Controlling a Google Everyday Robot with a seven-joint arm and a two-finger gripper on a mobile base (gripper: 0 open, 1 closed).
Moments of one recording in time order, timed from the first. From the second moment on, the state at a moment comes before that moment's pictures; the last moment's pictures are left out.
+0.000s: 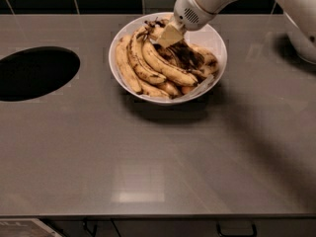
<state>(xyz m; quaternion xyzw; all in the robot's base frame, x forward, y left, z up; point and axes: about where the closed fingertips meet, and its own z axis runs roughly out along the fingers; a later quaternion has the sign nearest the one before) 0.653 -0.027 0.953 -0.53 0.78 0.10 0.32</state>
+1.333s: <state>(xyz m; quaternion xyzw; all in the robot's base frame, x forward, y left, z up) 0.606 -0.021 1.052 -0.55 0.74 0.06 0.39</state>
